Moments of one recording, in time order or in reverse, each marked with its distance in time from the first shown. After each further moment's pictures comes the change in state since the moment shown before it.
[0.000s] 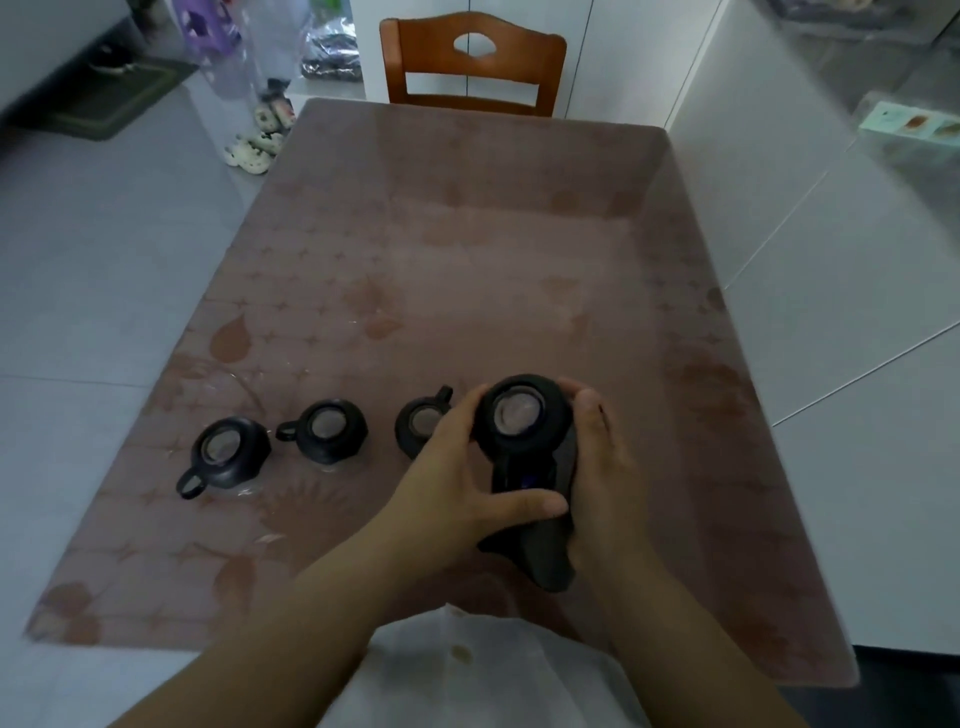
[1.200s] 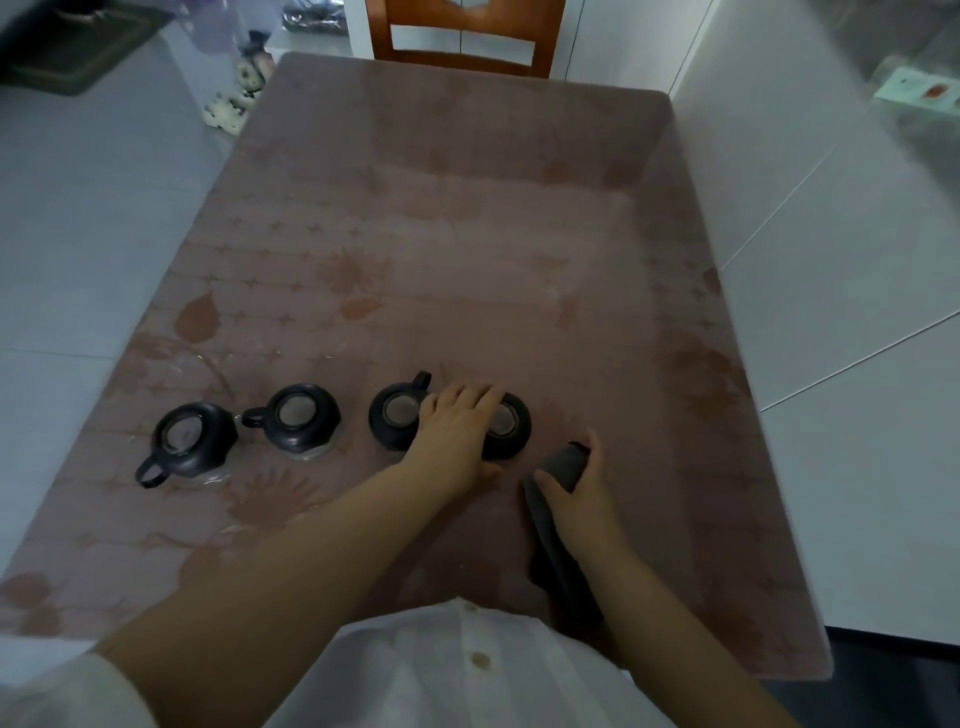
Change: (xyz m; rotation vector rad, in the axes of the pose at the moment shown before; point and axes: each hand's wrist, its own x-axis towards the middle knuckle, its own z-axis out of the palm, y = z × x) left_hand 0.091 -0.079 0.029 0.966 -0.108 -0.130; right_hand 0.043 0.081 -0.056 -0.639 0.084 0.307
